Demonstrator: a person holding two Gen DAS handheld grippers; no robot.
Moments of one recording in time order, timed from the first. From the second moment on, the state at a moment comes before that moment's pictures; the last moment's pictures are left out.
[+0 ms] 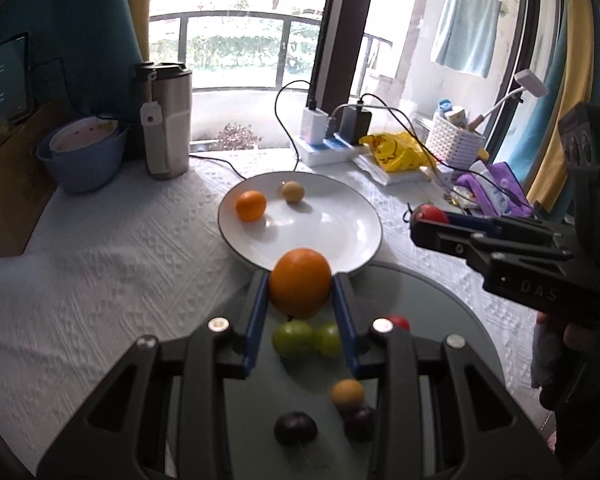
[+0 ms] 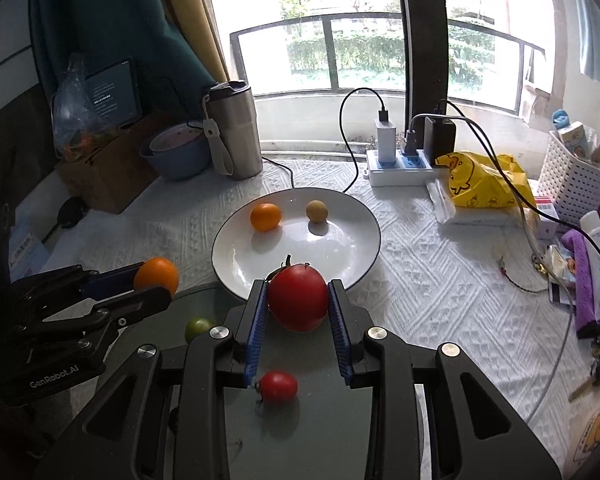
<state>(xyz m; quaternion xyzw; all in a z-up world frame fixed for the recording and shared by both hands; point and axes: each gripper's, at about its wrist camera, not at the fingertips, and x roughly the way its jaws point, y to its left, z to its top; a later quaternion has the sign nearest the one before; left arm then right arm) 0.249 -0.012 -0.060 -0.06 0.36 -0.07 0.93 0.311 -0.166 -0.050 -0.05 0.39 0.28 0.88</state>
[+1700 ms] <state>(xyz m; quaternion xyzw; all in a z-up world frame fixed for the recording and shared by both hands) 0.362 0.015 -0.102 -0.06 0.40 -0.06 0.91 0.428 -0.090 -0.109 -0.06 0.43 0.28 0.85</state>
